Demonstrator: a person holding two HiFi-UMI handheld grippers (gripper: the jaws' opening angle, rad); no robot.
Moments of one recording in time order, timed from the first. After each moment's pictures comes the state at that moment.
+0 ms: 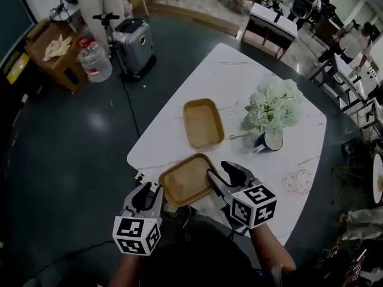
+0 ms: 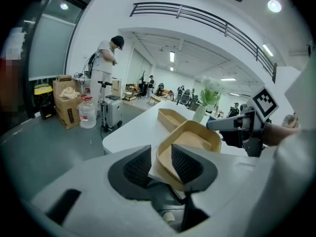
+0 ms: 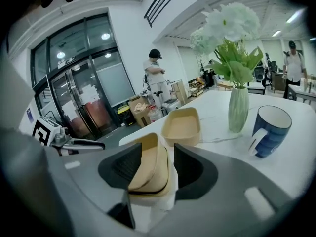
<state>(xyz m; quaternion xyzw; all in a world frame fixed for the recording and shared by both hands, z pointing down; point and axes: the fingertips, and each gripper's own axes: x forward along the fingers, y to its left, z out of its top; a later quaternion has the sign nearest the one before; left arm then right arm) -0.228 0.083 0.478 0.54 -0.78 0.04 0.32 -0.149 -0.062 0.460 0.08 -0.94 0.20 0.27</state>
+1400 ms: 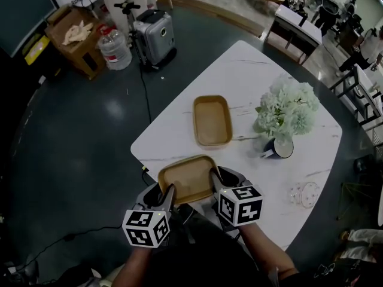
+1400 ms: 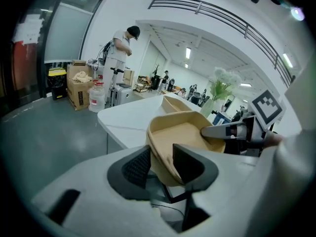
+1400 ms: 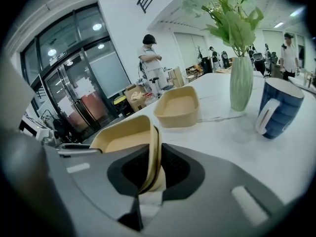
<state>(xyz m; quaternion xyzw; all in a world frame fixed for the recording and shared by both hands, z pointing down) -0.197 0.072 0.520 0.47 -0.79 0.00 0.38 -0.148 -0.060 0.516 0.08 -0.91 0.22 0.34</state>
